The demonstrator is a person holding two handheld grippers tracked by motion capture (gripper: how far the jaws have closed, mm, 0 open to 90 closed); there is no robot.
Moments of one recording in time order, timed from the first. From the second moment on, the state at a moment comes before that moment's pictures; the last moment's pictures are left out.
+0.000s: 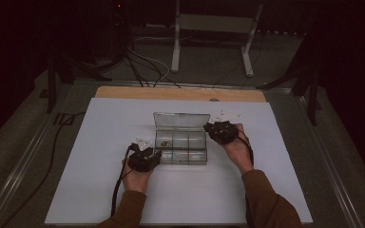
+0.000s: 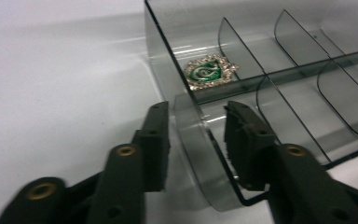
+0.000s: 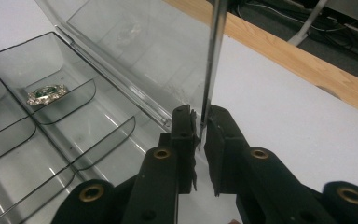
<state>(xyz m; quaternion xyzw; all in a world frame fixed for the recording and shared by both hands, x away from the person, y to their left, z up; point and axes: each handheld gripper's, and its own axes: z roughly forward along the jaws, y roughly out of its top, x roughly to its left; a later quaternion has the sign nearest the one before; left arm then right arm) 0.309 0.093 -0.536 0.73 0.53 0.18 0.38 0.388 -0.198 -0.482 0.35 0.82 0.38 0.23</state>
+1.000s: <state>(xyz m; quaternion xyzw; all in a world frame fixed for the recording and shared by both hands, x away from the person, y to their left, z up) 0.319 0.094 -0.456 0.69 0.51 0.20 0.47 0.382 -0.205 -0.482 0.36 0.81 0.40 0.21</state>
